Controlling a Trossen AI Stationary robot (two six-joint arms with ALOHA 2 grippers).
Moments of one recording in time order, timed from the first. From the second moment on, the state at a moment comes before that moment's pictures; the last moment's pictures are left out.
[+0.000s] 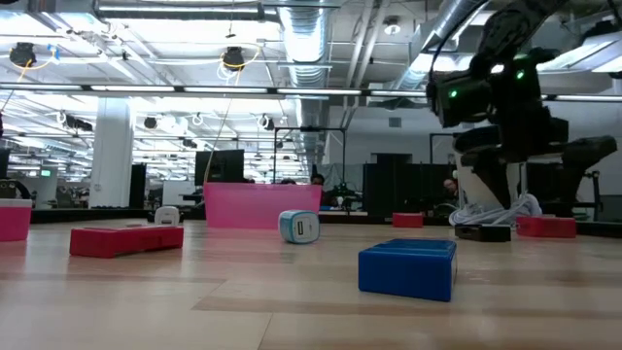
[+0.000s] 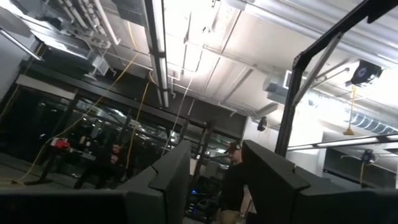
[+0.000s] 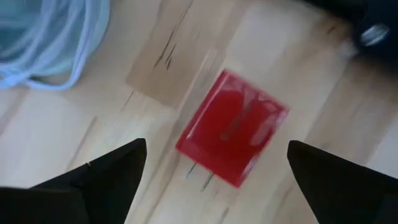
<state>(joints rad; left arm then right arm) -0.16 0.53 0.51 0.66 -0.23 -0.24 -0.27 1.47 0.76 -1.03 0.29 2.41</state>
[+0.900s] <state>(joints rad) -0.16 0.53 0.51 0.65 -0.21 -0.27 -0.13 1.57 0.76 -1.06 0.36 2.32</state>
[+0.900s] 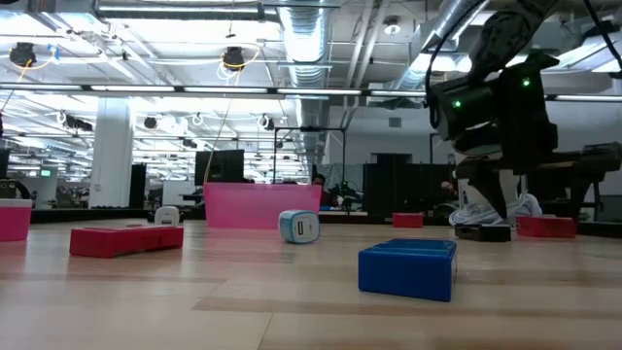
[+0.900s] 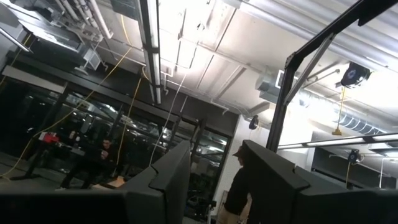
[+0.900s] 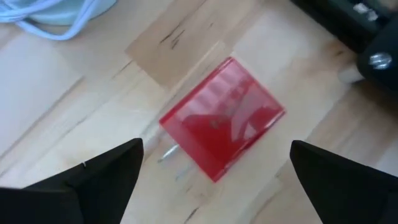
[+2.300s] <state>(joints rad) -0.16 0.53 0.51 0.65 -0.17 -0.33 -0.19 1.59 0.69 -1.00 0.35 2.34</state>
